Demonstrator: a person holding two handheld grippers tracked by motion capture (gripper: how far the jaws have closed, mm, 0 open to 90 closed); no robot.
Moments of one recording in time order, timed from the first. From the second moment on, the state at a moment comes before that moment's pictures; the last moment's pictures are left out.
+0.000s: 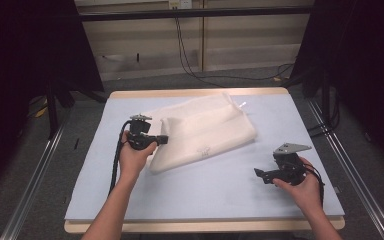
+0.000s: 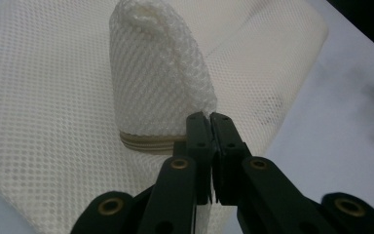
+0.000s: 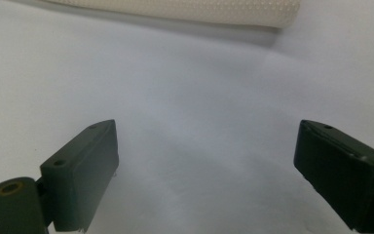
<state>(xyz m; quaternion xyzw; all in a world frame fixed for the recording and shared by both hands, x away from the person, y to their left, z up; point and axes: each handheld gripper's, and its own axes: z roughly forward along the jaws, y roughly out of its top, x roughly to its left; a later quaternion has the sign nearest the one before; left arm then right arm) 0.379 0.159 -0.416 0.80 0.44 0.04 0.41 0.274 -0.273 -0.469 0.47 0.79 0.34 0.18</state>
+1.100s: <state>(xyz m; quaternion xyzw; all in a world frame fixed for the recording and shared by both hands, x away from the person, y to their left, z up) 0.313 0.138 -0.460 0.85 0.35 -0.01 0.40 0.285 -0.242 -0.459 0.46 0.80 0.35 0.18</state>
